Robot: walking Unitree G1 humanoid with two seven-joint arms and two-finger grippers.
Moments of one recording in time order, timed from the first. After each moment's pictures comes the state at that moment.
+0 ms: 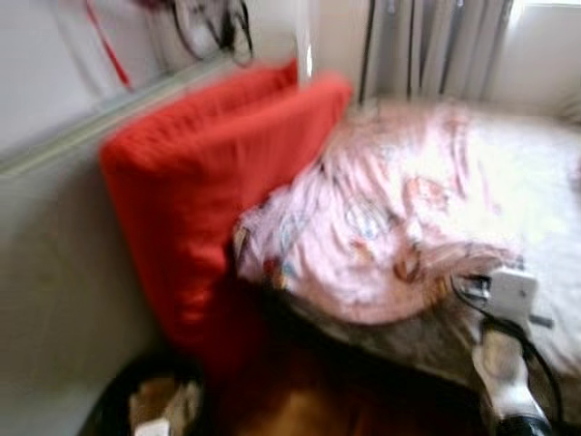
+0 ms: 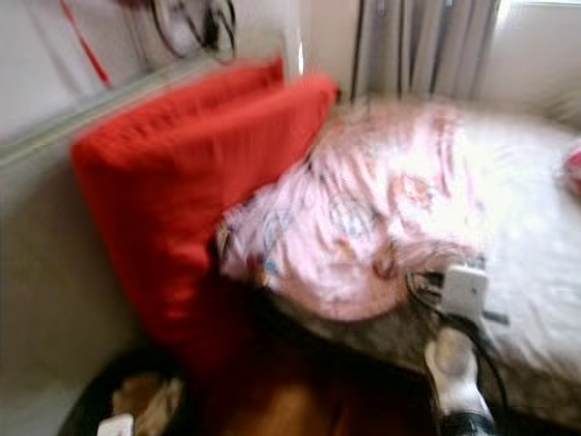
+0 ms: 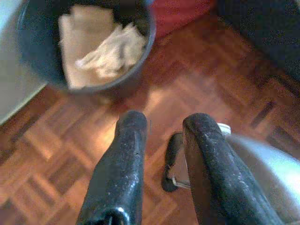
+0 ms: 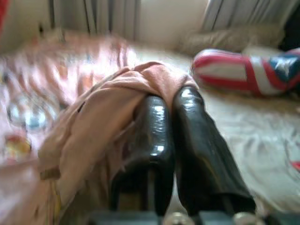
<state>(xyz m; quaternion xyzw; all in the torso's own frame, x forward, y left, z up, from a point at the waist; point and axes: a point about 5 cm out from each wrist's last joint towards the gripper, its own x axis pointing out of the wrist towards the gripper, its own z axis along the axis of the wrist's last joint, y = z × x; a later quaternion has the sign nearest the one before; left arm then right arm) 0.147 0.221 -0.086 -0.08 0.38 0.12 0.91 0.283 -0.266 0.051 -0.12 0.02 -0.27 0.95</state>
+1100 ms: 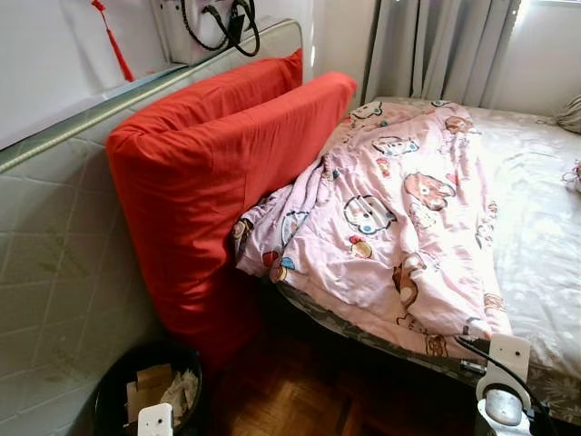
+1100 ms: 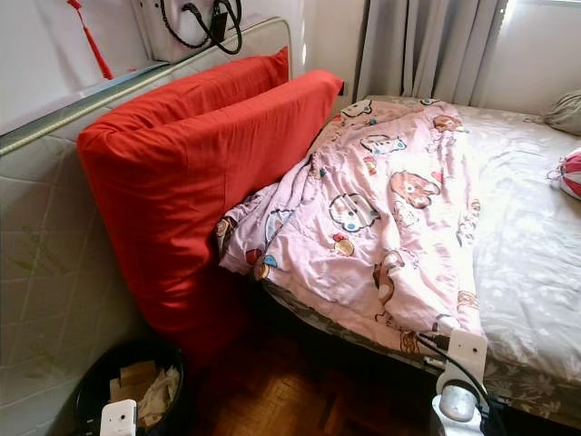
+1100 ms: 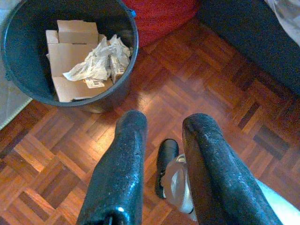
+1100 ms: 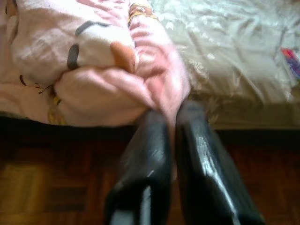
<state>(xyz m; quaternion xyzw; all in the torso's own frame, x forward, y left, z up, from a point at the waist) 0.161 0.213 -0.082 -0.07 0.37 0.09 0.92 0.225 -0.276 -0.030 -0.09 0.30 -0.29 0.90</state>
